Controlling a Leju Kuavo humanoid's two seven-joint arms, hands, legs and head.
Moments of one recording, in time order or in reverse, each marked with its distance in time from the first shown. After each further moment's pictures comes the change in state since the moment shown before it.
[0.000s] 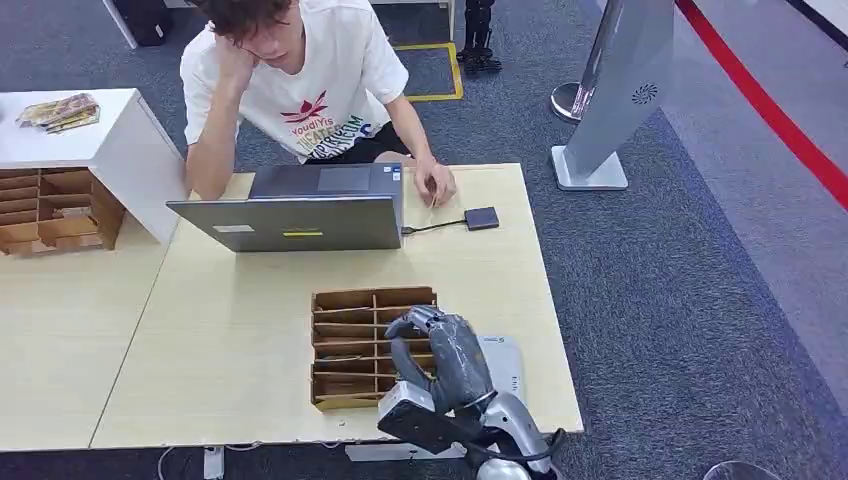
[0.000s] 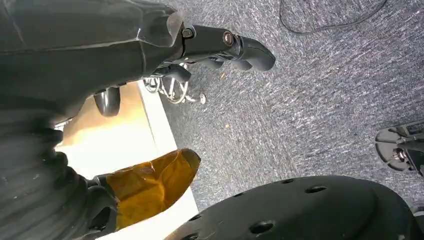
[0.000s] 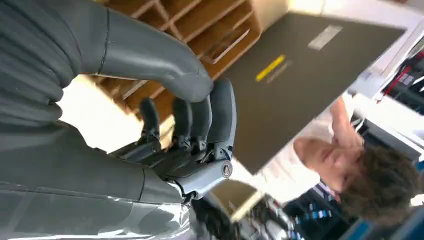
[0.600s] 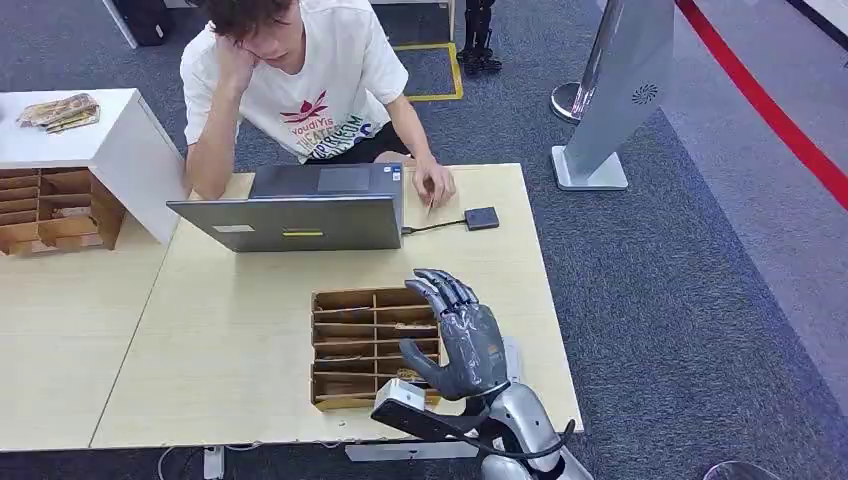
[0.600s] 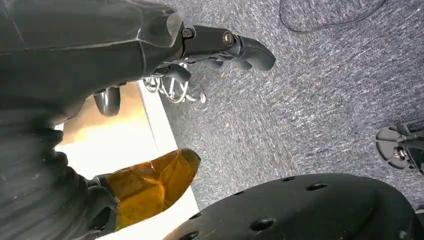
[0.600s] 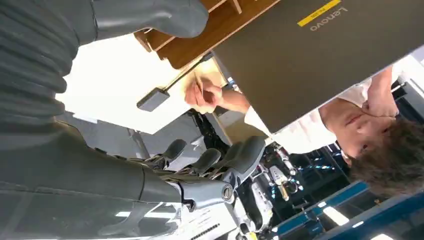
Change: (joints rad) left arm 0.000 0.000 0.000 0.000 0.000 -0.007 0.000; right arm -0.023 -0.016 -0.027 0.024 0.264 -0.067 0.092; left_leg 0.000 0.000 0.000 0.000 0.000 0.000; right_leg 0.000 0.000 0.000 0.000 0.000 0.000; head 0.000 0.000
